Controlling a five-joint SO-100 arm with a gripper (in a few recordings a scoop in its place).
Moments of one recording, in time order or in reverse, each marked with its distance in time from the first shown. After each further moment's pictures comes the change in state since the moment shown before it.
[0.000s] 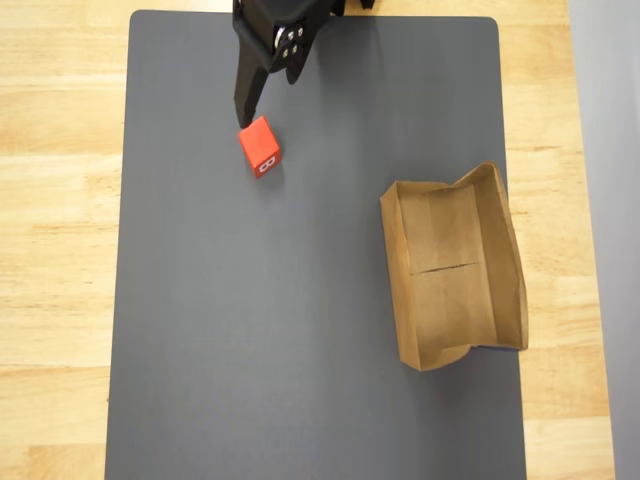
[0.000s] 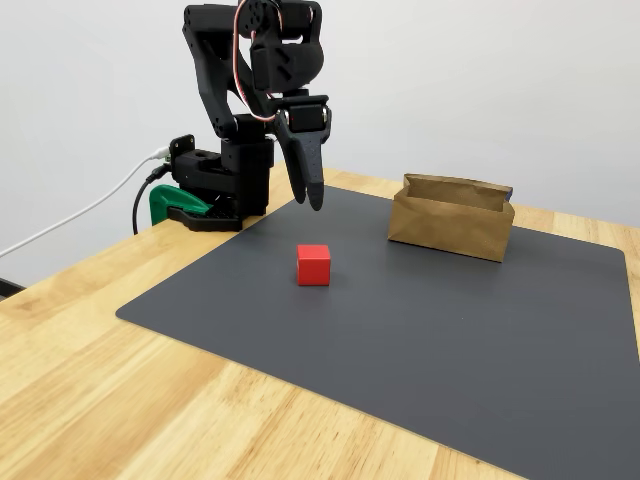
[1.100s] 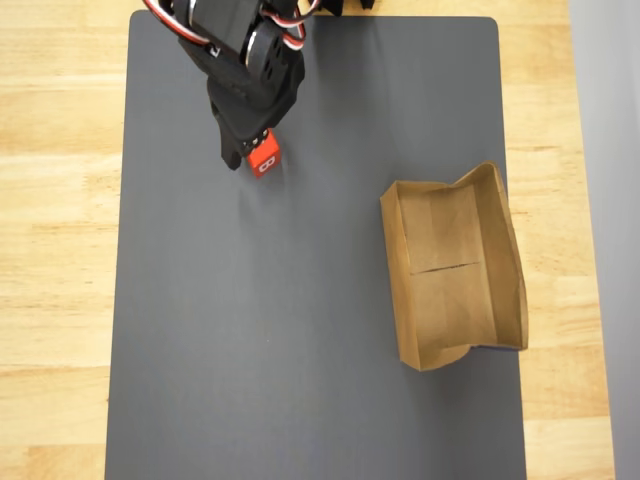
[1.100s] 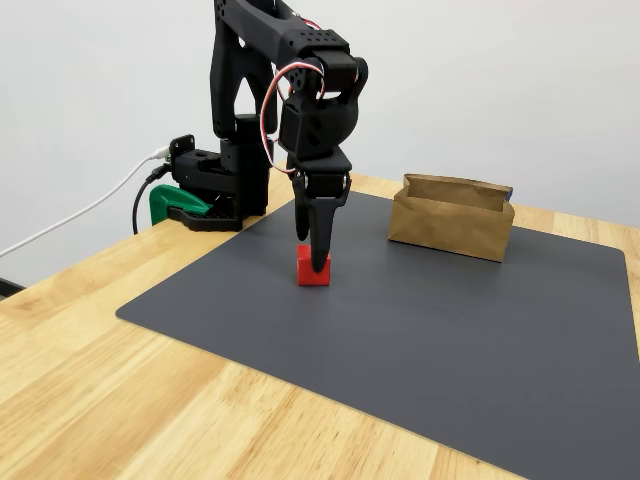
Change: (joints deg) arm 1.4 -35.3 -14.4 -2.2 -1.0
